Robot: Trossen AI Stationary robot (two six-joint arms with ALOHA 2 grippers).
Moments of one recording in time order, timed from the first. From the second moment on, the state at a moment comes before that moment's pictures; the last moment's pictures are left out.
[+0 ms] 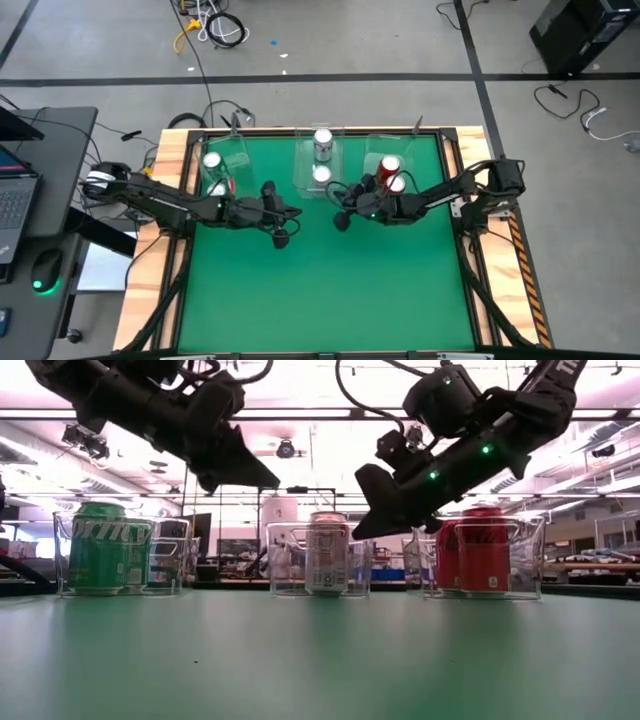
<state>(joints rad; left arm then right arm) -0.12 1.30 0.56 0.33 -0.37 -0.19 0.00 1.70 0.69 0.49 0.56 0.32</state>
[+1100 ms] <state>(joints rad) -0.20 1.20 1.02 -1.30 -0.73 -0.93 0.20 1.28 0.69 -0.04 0.53 0.37</state>
